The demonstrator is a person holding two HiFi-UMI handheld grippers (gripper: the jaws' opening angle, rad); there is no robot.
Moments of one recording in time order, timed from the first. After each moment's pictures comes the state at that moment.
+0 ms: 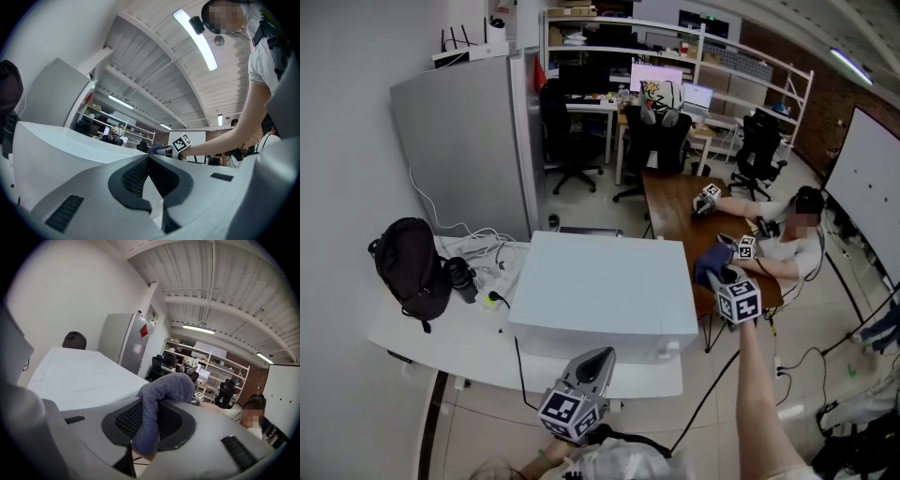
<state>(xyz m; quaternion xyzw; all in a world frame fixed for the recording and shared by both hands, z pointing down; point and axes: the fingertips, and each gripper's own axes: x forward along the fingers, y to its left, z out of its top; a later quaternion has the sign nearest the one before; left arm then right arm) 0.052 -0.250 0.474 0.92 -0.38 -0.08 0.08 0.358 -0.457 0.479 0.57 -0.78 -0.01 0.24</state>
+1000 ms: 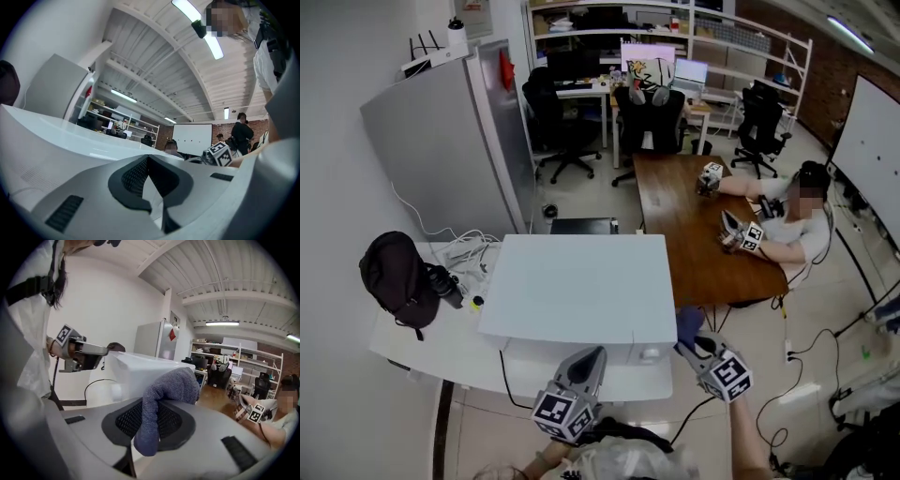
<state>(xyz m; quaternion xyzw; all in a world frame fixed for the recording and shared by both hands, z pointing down) 0.104 -0.281 0.496 0.91 -0.41 -0.04 0.10 0.293 -0.303 0.554 0.41 -0.89 0.00 0.20</state>
